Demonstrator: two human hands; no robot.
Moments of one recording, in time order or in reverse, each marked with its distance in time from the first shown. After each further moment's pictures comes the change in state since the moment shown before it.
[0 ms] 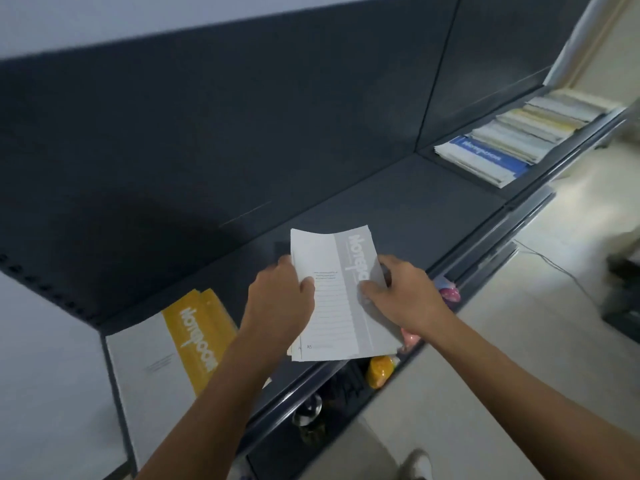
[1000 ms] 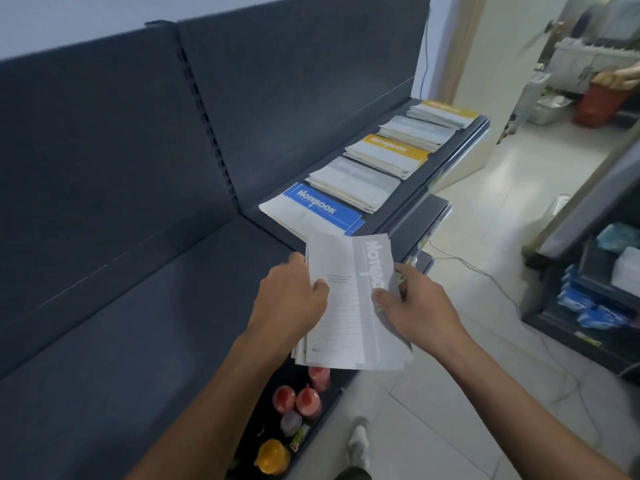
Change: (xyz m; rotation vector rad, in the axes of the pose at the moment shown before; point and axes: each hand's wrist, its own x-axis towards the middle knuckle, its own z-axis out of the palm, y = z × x) left_hand 0.166 0.433 0.189 -0.070 -0.186 0.184; right_hand 0.166 0.326 -0.304 0.162 0.225 0.197
